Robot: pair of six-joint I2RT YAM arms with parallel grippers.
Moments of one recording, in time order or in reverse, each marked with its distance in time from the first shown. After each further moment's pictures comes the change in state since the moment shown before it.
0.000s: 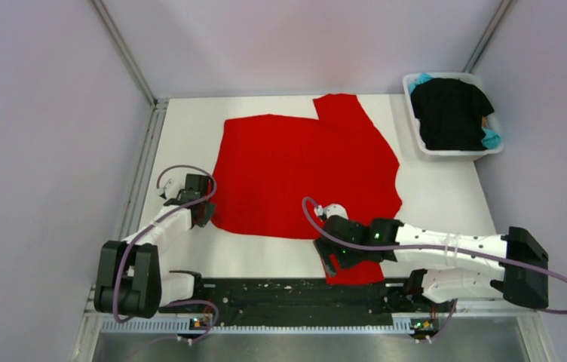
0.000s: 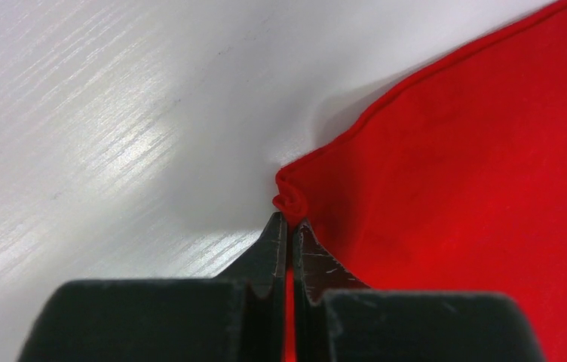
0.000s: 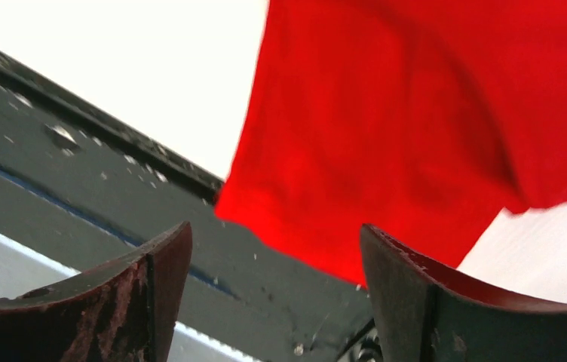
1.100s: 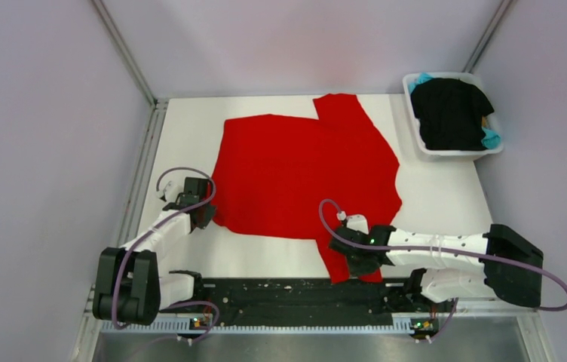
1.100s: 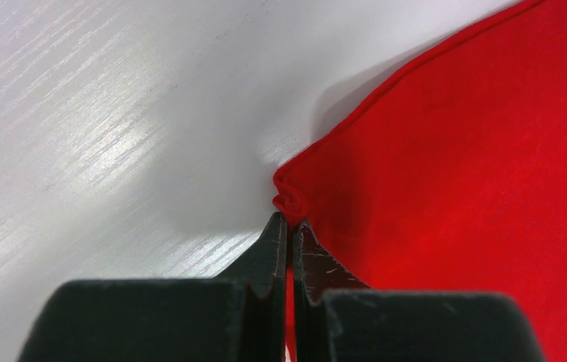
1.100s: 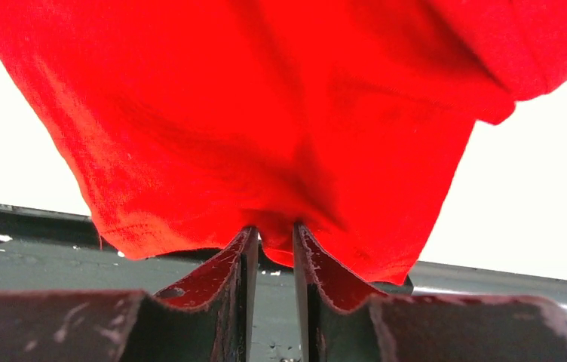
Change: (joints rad) left arm 0.000 -0.044 -0.038 0.021 0.027 -0.005; right arm 0.013 0.080 -0.181 -0.046 0.048 0.344
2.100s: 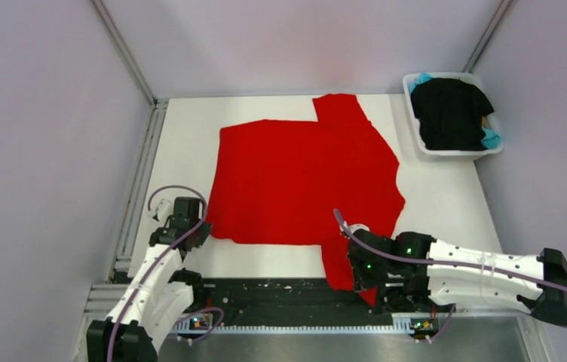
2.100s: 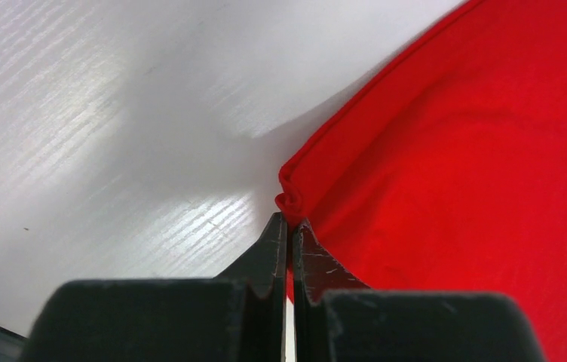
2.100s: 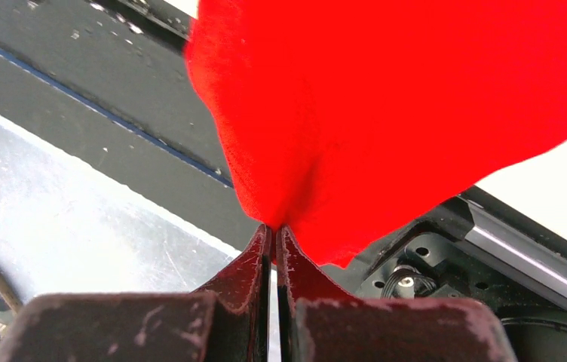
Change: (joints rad) left arm 0.000 -0.416 -0.110 -0.273 0.058 -0.025; right arm 0.055 -0.349 -0.032 -0.093 -0.279 -0.131
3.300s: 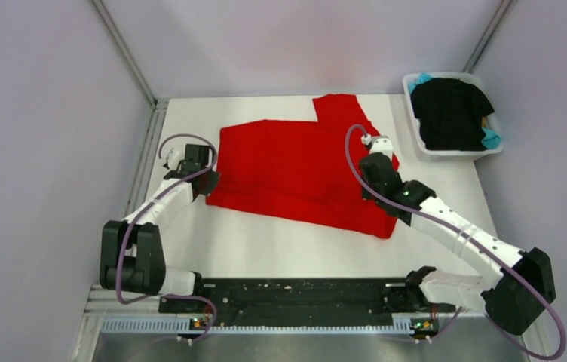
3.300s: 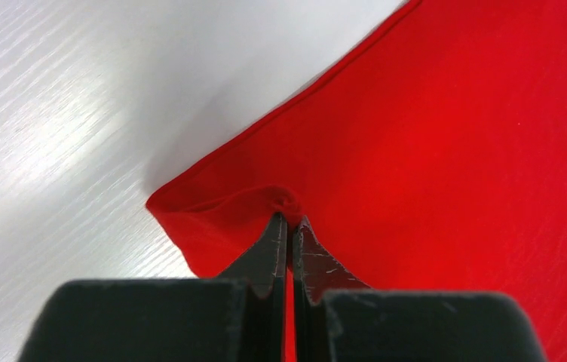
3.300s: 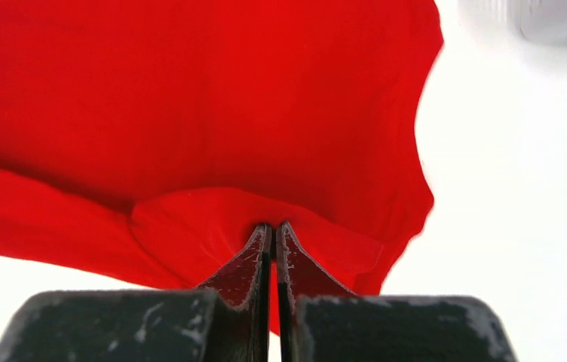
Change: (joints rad) left arm -0.001 0.579 0.423 0.247 -0.018 0.013; right arm -0.584 0.246 0.307 0.354 0.551 -0.439
